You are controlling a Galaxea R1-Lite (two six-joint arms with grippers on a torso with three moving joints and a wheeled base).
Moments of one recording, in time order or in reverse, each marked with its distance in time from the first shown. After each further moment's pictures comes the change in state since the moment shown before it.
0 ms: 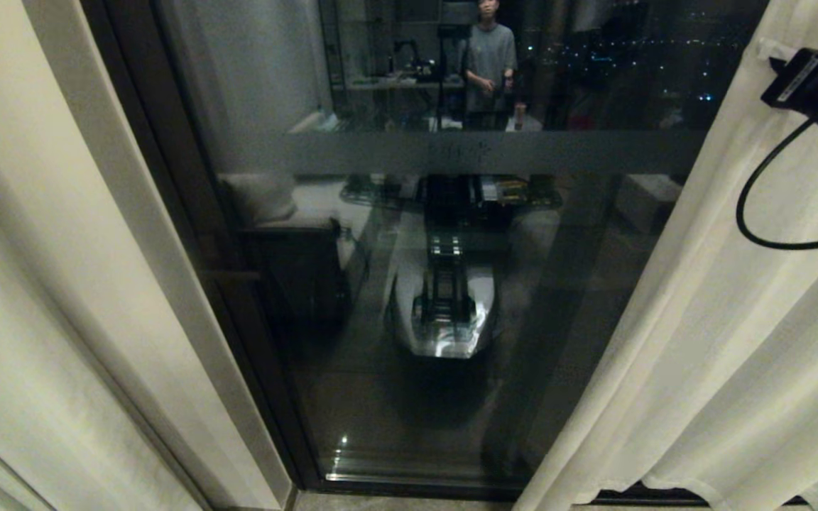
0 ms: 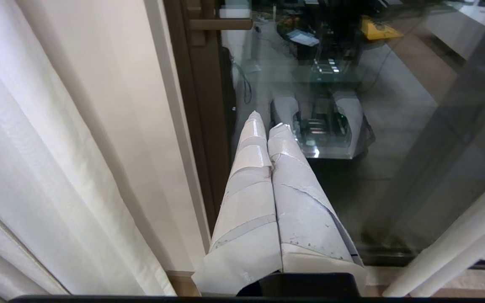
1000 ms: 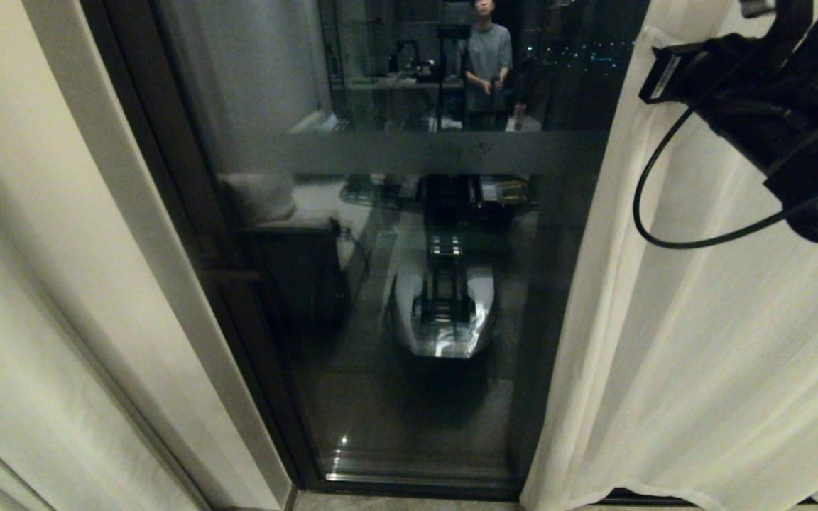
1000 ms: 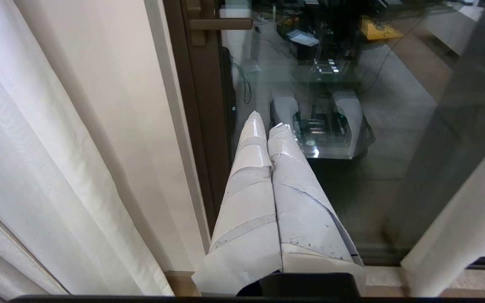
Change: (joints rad) left arm 0.000 0.000 0.000 0.000 0.000 0.000; right arm 0.302 0.142 -0.179 -0.004 -0.157 -0.268
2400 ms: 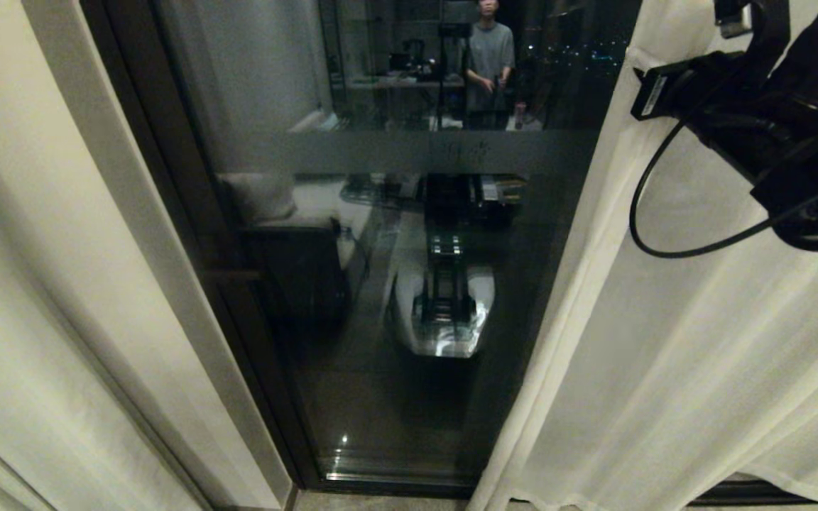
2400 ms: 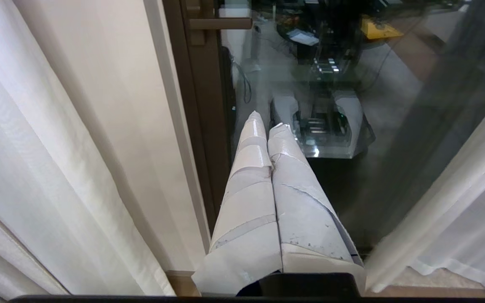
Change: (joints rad) left arm 0.000 0.000 0.000 0.000 -0.001 0.000; right arm -0.024 0.009 0.012 -0.021 0.003 -0.056
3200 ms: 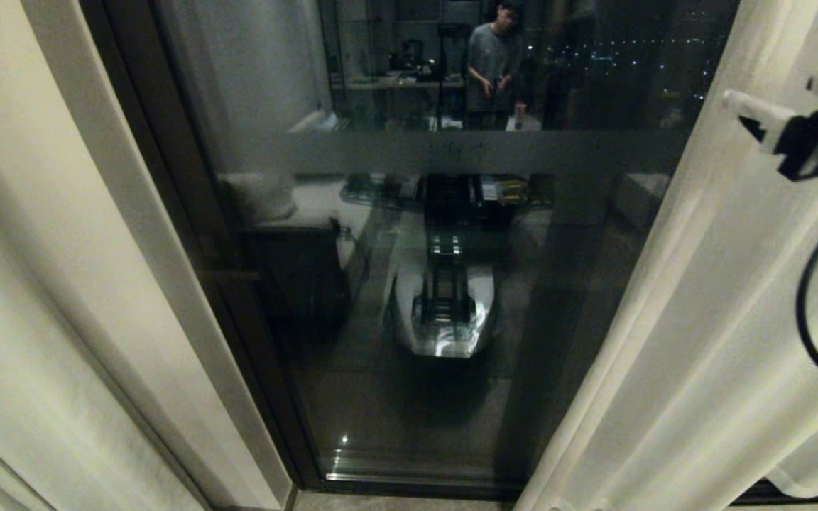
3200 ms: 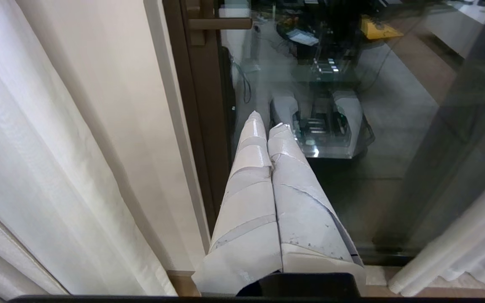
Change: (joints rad) left arm 0.000 0.000 0.000 0.000 0.000 0.000; right arm -0.070 -0.540 0.590 0.088 0.001 0.005
